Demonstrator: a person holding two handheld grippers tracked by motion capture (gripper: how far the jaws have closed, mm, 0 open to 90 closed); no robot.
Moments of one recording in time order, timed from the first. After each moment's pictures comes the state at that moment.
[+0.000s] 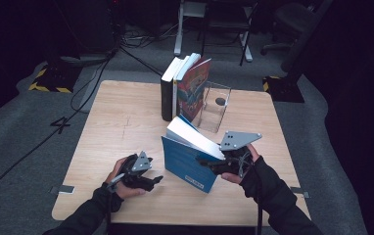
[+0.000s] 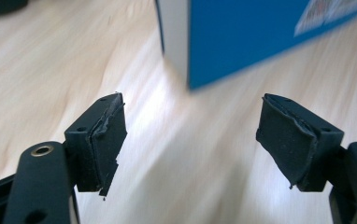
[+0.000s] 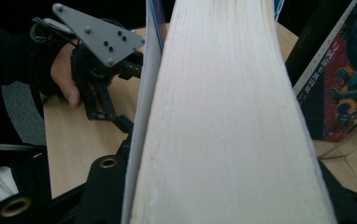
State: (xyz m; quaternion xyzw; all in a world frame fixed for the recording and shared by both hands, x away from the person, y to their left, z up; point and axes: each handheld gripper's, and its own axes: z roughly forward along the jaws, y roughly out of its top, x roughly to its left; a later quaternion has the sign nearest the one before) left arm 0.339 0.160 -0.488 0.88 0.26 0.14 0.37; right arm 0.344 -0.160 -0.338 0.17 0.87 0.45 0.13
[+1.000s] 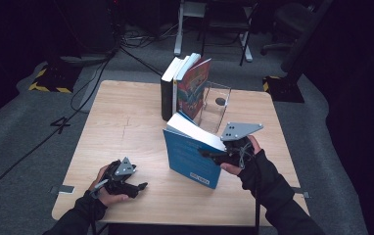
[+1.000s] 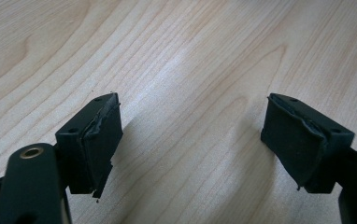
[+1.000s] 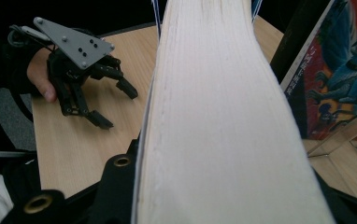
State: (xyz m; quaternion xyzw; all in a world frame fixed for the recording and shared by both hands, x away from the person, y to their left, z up) left arm 0.334 0.194 -0.505 0.88 0.30 0.12 0.36; right arm 0.357 -0.161 -0.322 0.19 0.87 0.44 0.13
